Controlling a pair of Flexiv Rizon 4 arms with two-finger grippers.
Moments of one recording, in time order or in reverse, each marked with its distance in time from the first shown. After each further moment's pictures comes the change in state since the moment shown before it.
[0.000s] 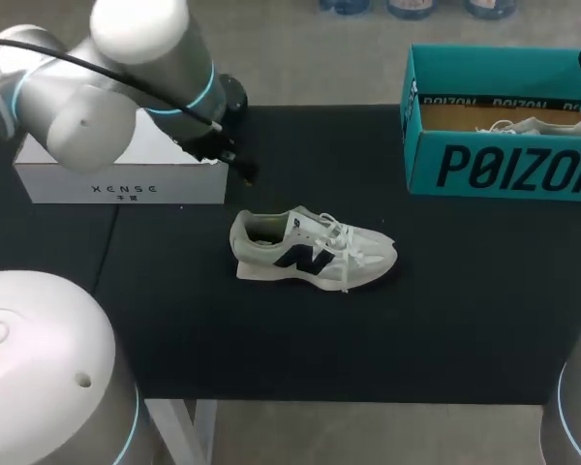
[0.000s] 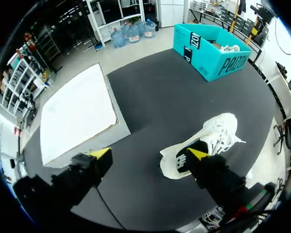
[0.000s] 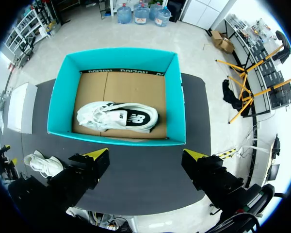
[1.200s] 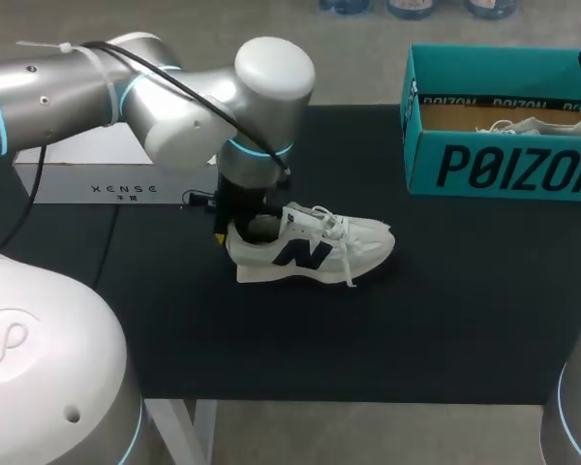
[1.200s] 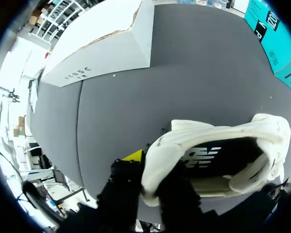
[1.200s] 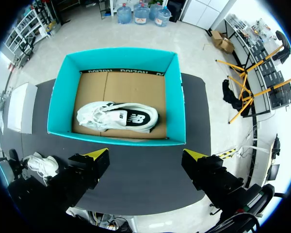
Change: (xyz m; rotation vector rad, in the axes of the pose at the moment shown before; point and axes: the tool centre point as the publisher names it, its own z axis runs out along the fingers) left arm 0.036 0.092 0.088 -0.419 -0.321 -0.495; right arm 0.000 0.000 0.000 0.000 0.000 0.000
